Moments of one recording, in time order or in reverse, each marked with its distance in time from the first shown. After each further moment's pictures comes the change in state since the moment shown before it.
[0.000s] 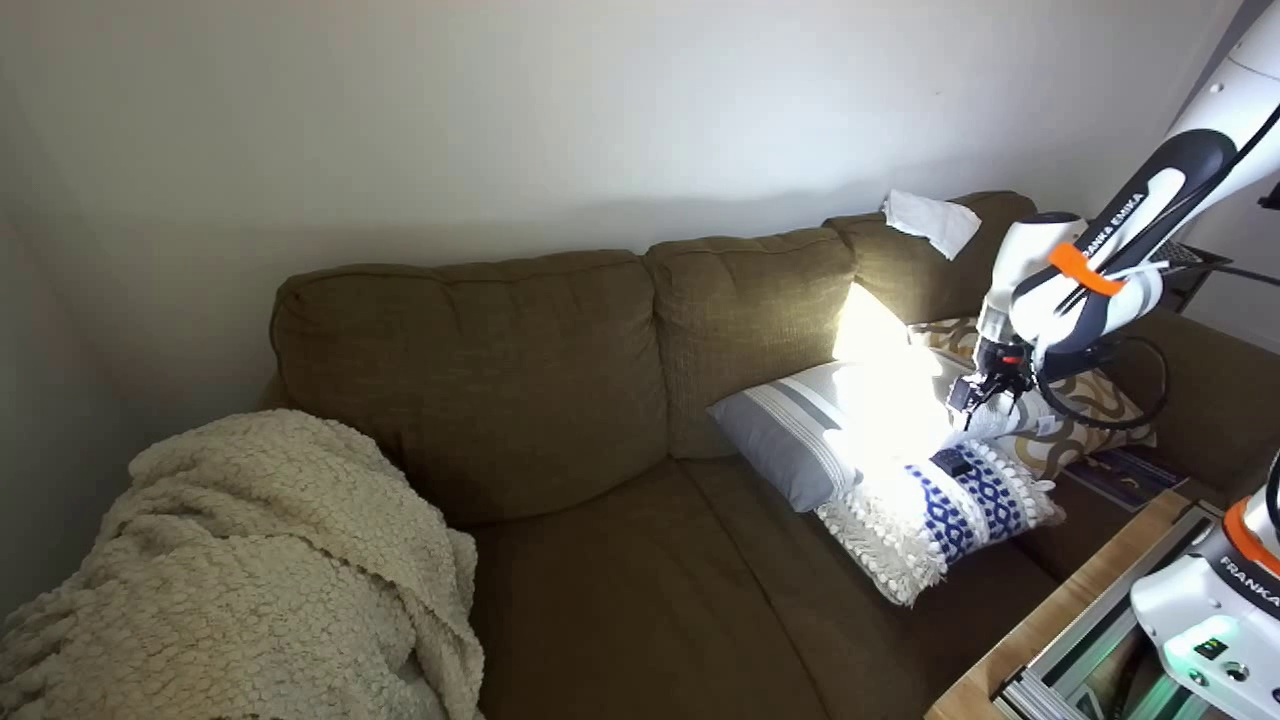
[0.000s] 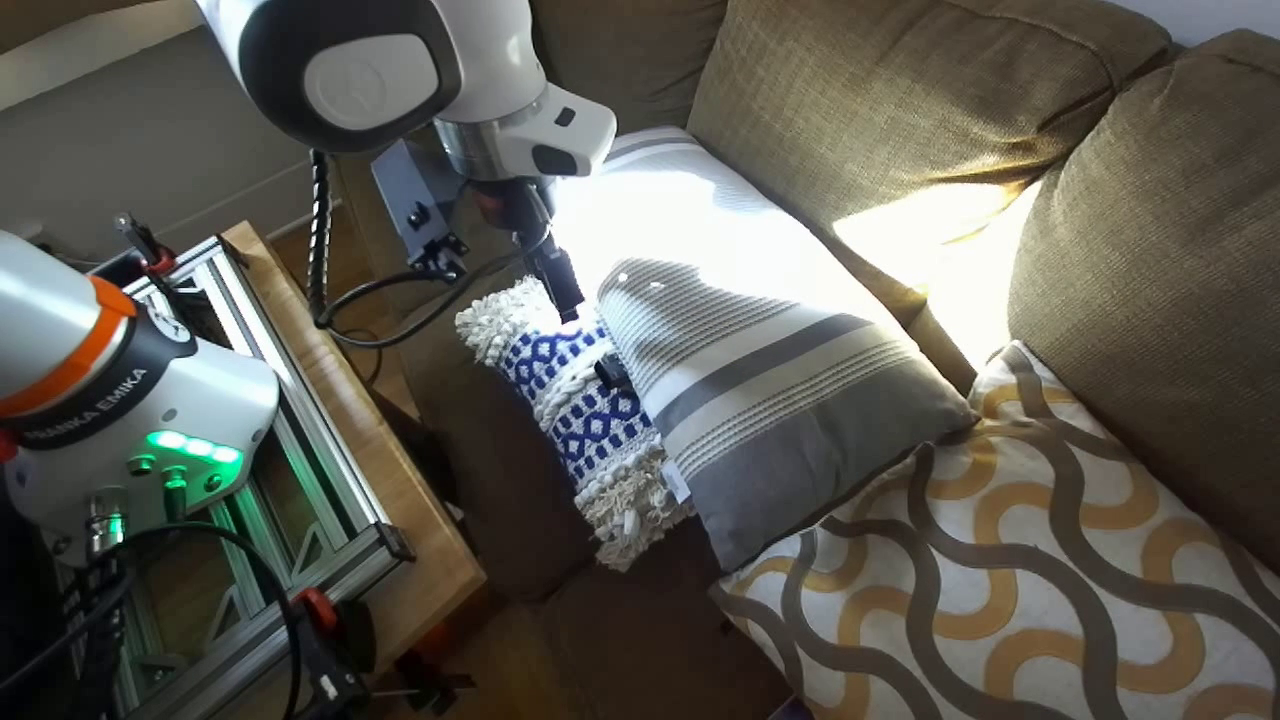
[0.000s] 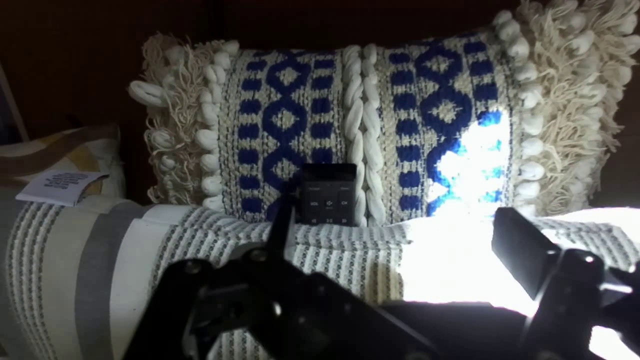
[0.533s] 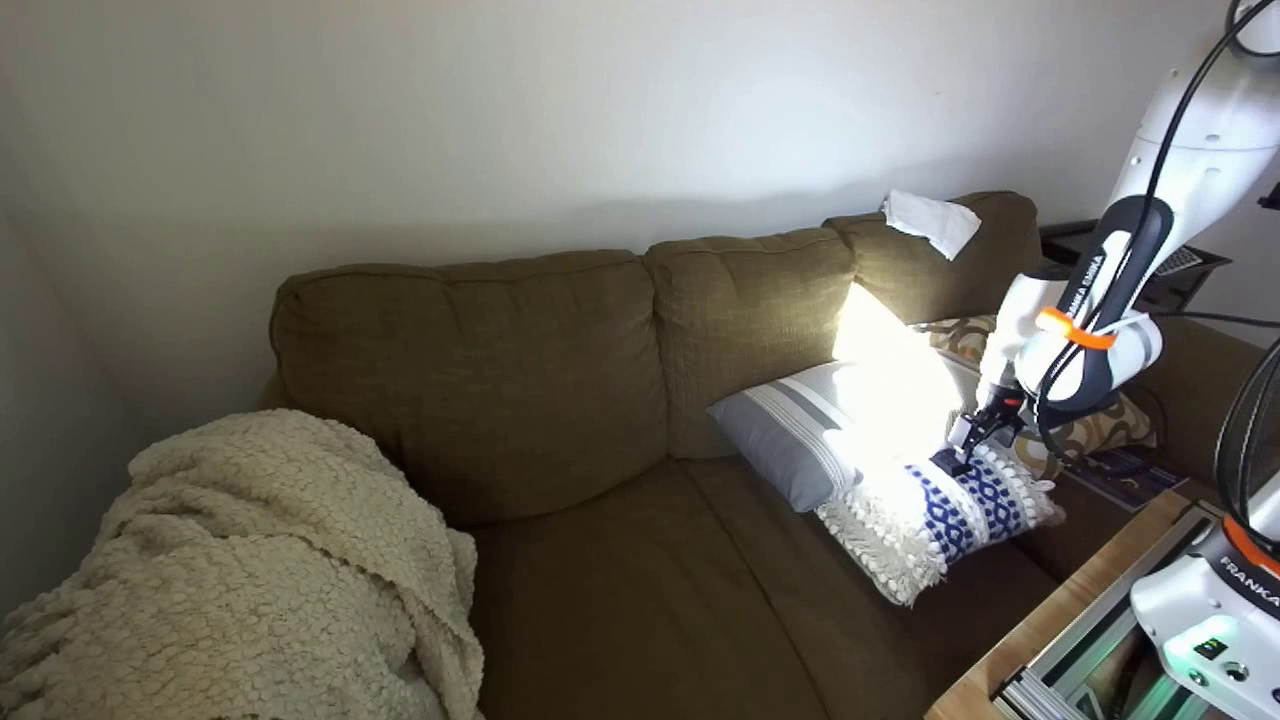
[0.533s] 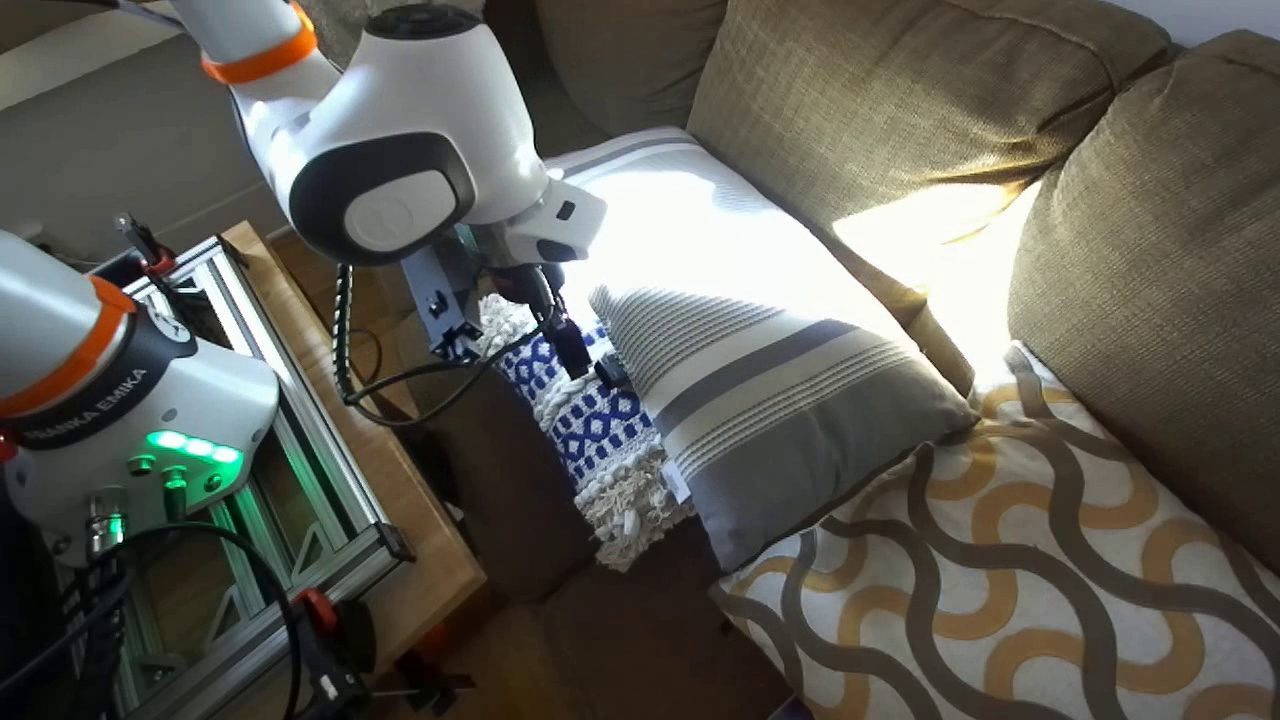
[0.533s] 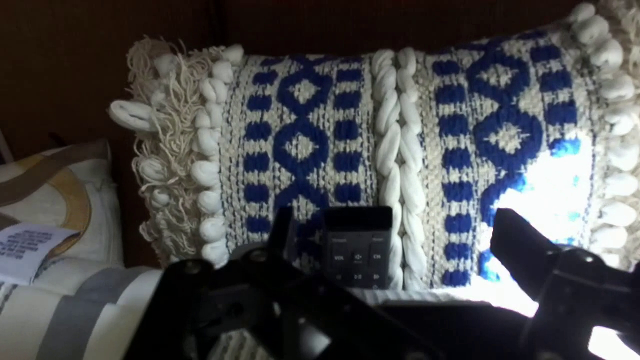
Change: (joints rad) arm 0.092 0.266 -0.140 -0.003 -0.046 0.314 0.046
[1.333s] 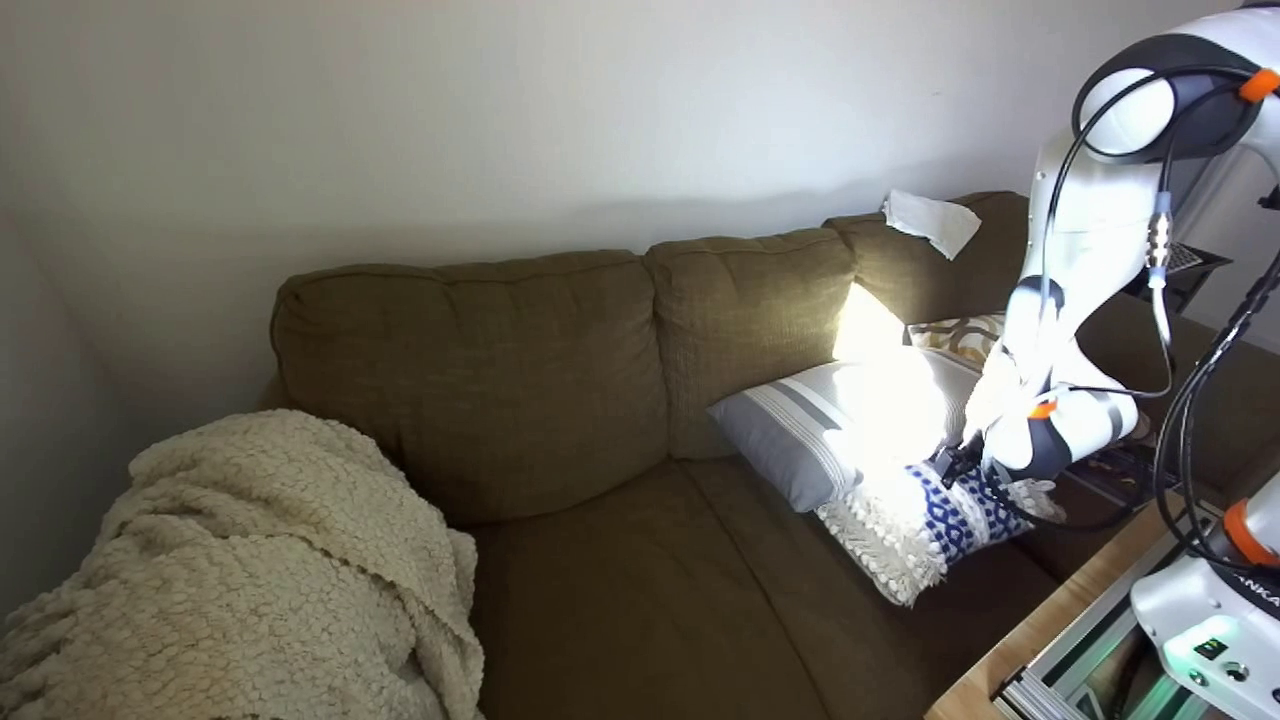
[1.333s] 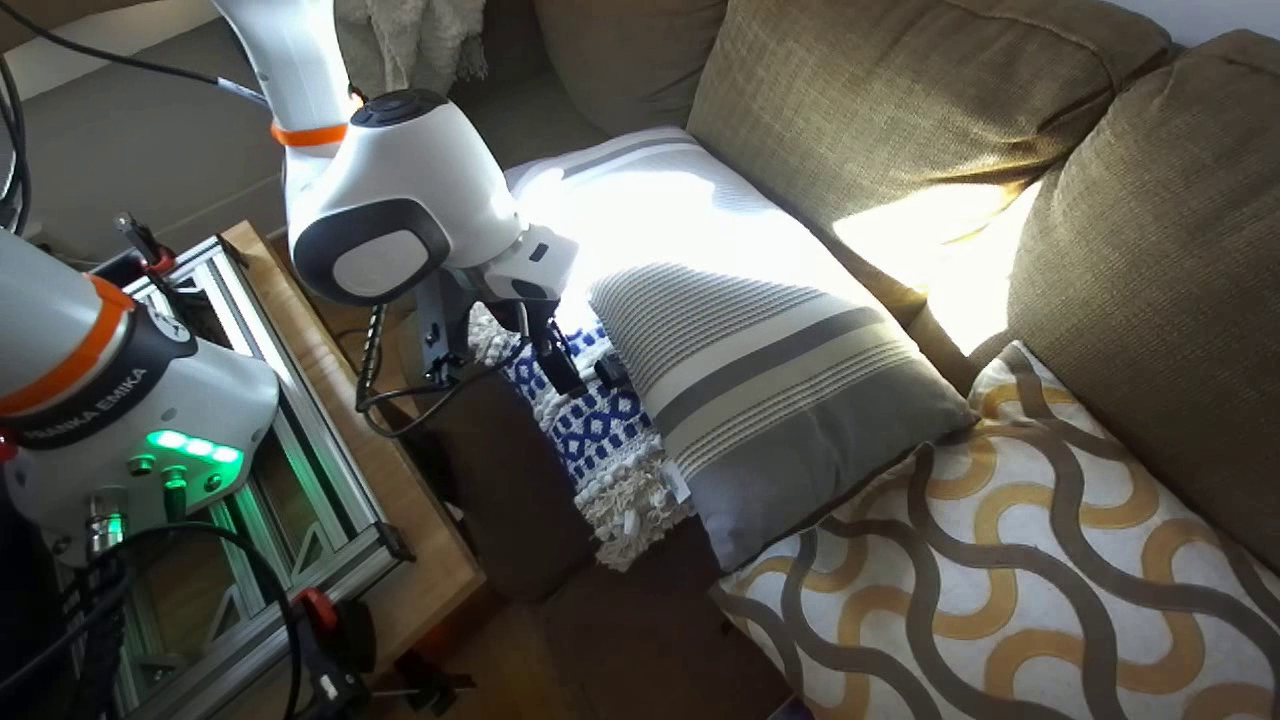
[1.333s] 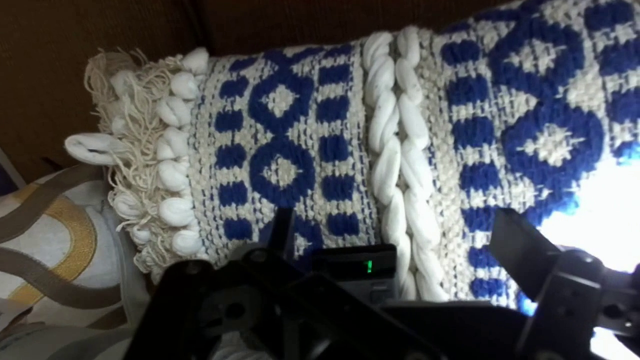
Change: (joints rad) arm 0.188 0.307 0.023 0.019 0.397 0.356 -0.008
